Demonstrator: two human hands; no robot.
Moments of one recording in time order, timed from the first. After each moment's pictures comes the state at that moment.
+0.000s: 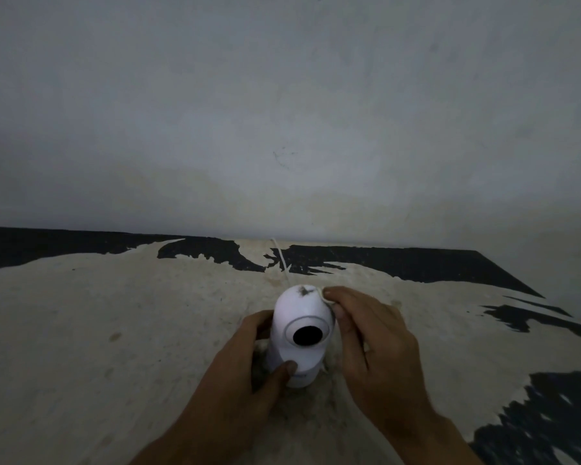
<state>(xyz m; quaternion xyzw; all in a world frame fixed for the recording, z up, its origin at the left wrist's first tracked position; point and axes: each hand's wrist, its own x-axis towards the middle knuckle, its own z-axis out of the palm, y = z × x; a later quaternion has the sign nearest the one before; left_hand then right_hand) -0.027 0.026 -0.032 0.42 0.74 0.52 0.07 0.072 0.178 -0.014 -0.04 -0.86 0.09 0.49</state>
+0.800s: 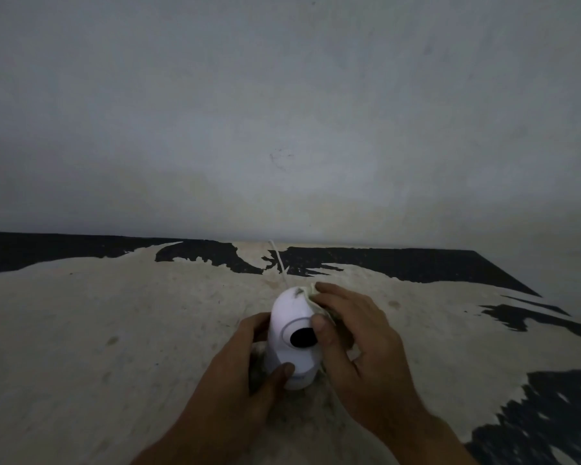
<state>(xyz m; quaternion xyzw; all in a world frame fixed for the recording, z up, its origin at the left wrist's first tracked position) -0.032 0.032 -0.039 0.40 0.75 0.53 0.08 0.069 0.169 -0.012 -0.04 -0.87 0.17 0.47</state>
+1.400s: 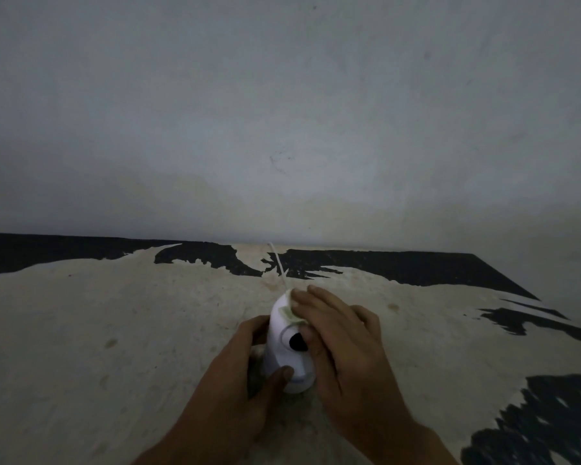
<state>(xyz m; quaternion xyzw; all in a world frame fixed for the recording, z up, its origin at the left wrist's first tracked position) -0.032 0.032 -0.039 0.40 0.76 0.52 0.04 0.064 0.157 -0.015 0.01 -0.89 0.09 0.45</state>
